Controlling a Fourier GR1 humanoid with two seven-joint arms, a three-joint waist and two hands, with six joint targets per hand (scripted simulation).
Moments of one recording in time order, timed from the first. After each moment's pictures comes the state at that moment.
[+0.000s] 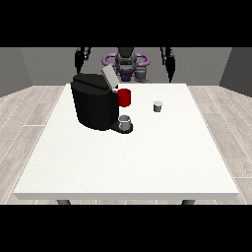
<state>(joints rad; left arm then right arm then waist) 0.00 0.12 -0.01 -1.57 -0.01 0.05 0.03 0.00 -0.09 0.00 -1.60 0.01 0.01 -0.03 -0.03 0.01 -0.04</state>
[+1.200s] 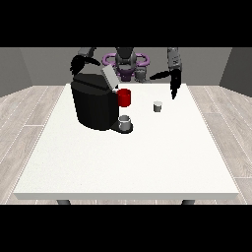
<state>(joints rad) -0.32 0.30 0.11 -1.17 -0.08 -0.09 -0.04 -0.04 -0.01 0.01 -1.62 -0.01 -0.09 -0.09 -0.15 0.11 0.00</state>
